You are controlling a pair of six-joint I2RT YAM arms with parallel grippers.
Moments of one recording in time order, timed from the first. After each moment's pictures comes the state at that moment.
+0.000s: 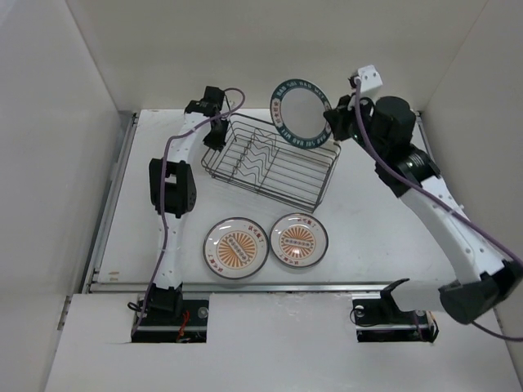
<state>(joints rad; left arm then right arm) -0.22 2.42 2.31 -0.99 -0.09 0.02 0.47 1.36 1.52 -0.24 0.05 0.00</state>
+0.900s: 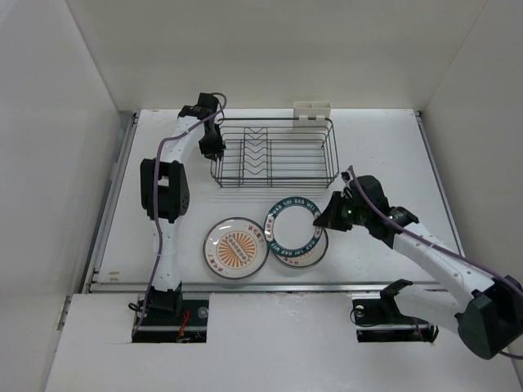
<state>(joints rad) -0.19 2.28 2.08 -0.99 -0.01 -0.40 0.49 1.04 0.72 -0.40 -0.27 0.67</state>
